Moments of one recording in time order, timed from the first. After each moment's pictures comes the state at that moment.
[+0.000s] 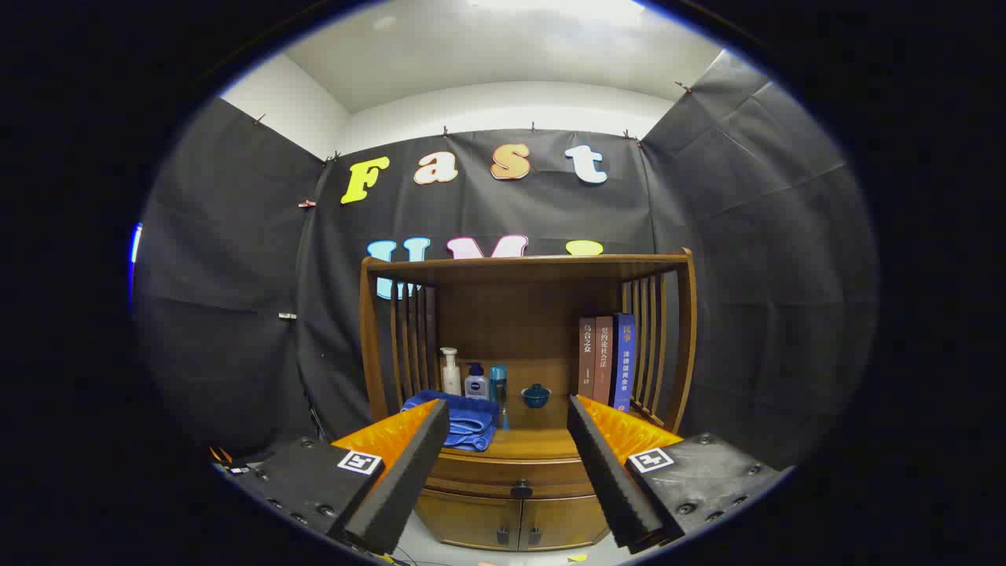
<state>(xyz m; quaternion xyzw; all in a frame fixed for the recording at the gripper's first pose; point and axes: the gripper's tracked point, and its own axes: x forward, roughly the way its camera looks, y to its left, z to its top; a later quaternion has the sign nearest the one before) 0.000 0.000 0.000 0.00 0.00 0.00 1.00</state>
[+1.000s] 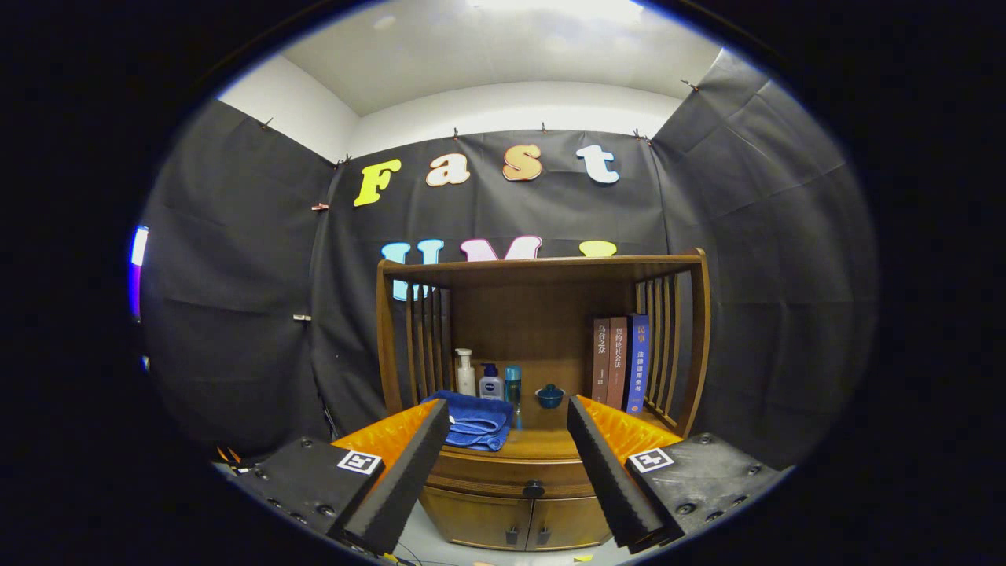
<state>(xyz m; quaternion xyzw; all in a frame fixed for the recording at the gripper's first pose) -0.005 0.013 0.002 0.01 0.00 0.03 1.00</state>
